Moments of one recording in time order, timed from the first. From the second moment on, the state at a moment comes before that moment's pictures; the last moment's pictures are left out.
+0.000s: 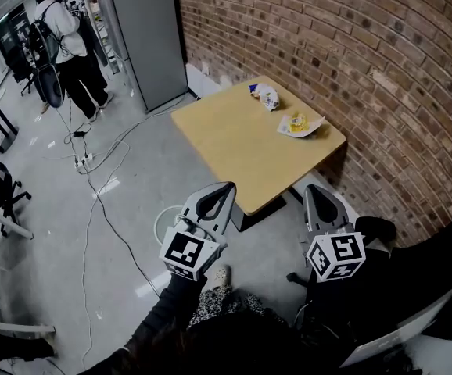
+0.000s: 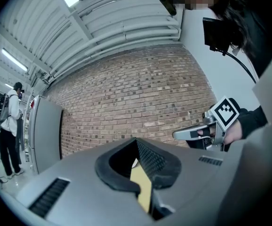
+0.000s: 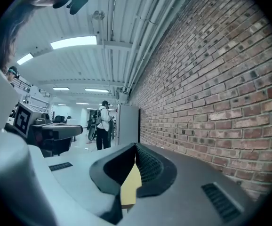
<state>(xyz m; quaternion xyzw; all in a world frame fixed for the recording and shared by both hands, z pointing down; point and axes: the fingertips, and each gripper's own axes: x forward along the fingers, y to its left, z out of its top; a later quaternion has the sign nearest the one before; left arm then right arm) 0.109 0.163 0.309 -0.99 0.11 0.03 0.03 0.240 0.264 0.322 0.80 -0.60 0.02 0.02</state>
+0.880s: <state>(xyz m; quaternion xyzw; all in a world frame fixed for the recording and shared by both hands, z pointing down) 0.213 0.011 0.304 -1.00 0.03 0.04 0.02 0.336 0.115 0.317 0.84 -0.55 0.02 0.03</state>
